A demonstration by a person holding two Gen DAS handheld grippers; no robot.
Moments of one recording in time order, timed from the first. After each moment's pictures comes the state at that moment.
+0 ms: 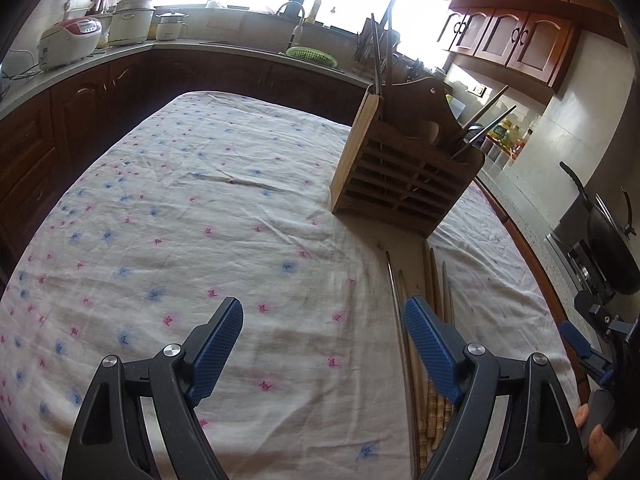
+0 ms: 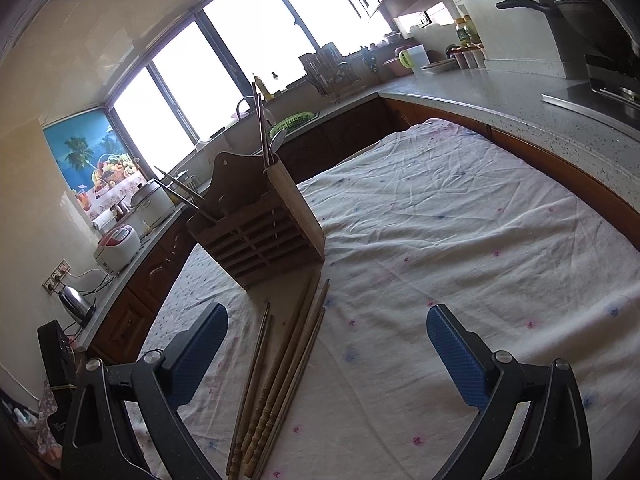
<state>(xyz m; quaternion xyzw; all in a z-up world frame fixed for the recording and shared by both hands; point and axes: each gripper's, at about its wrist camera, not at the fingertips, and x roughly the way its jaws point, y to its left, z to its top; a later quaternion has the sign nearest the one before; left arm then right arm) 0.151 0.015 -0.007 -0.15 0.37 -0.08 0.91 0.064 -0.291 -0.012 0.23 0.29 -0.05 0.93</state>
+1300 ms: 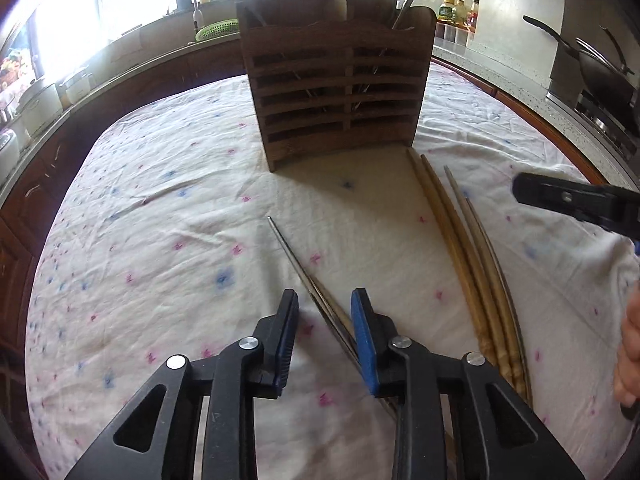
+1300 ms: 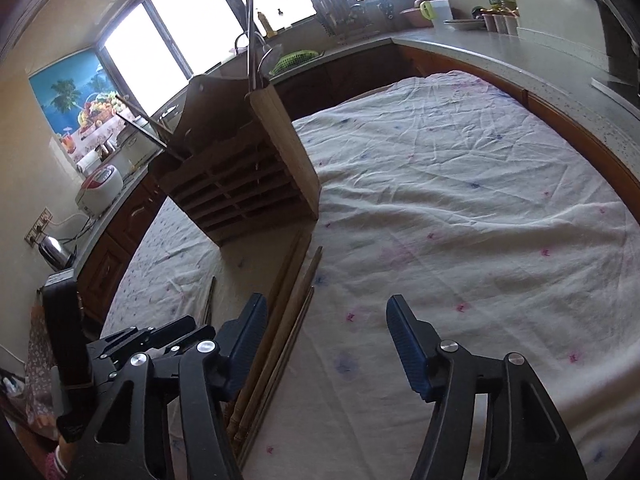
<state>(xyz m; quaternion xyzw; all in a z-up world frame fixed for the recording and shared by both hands) 0.227 -0.053 -0.054 0.07 0.44 -0.14 0.88 0.147 -0.272 -0.053 0.17 0.41 -0.01 0.89</state>
